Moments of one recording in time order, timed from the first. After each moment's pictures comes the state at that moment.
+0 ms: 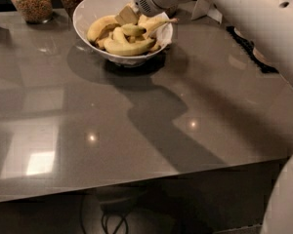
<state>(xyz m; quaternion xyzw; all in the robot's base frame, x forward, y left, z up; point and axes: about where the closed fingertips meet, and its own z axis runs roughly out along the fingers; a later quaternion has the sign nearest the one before) 0.745 0.052 0.975 -0.47 0.74 0.09 0.47</state>
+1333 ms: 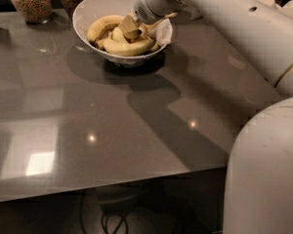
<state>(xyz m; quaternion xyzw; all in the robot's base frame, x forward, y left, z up) 0.780 0.040 0.928 -0.44 0.79 0.08 0.43</state>
